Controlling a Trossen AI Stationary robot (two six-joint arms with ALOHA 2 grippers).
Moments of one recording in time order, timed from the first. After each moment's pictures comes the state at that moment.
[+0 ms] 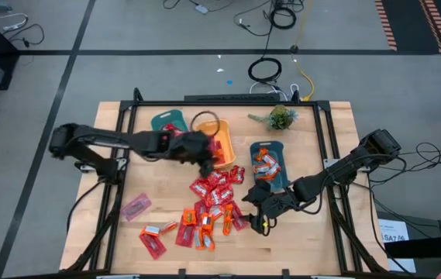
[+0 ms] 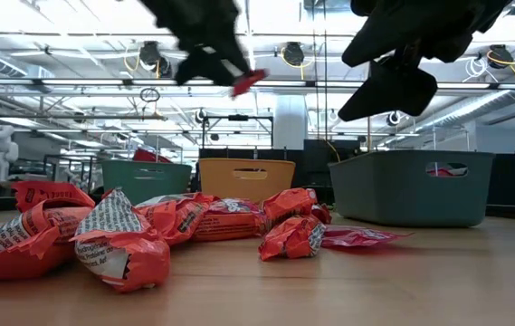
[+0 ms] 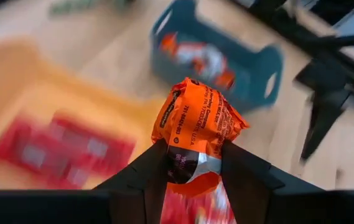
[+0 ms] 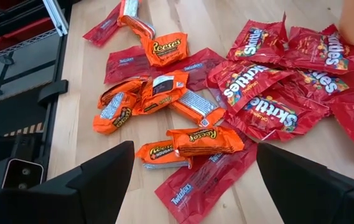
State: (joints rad) left arm 0.01 1.47 1.15 -0.38 -0.12 -0.51; right arm 0.47 1.54 0.87 -0.02 0.31 0.69
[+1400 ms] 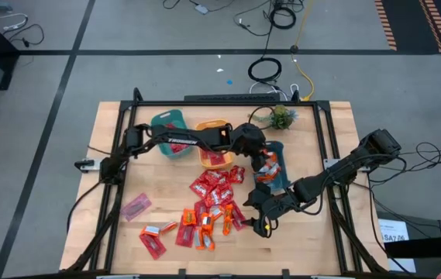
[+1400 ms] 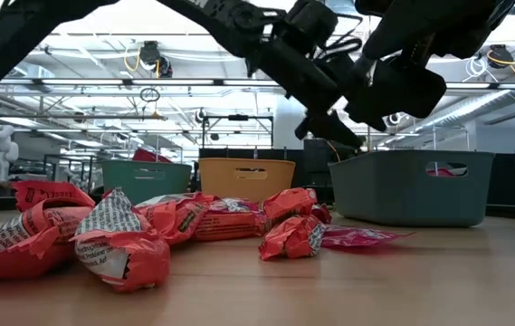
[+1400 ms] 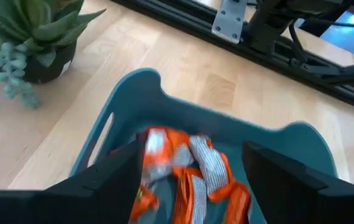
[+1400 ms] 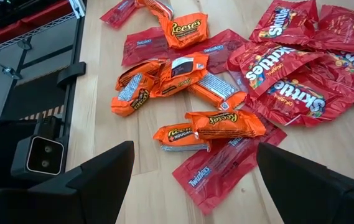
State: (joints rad) left arm 0.14 2.19 1.75 -0.18 0.05 -0.27; right arm 0.48 1.54 0.87 -0.03 0.23 0.69
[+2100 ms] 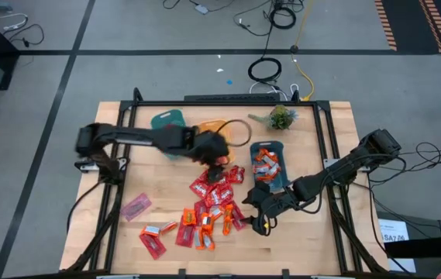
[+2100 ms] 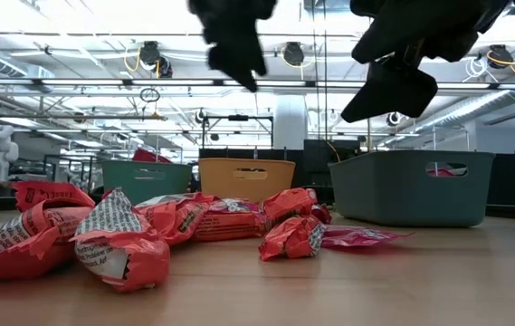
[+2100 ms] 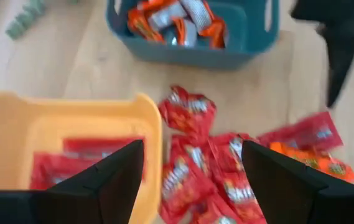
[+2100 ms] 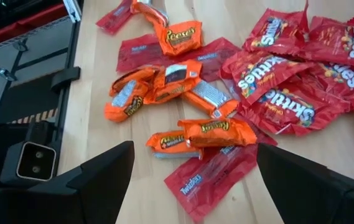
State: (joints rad) left arm -0.01 1.71 1.53 -0.79 -0.07 -0.17; right arm 0.46 1.54 0.87 -0.02 0.24 0.66
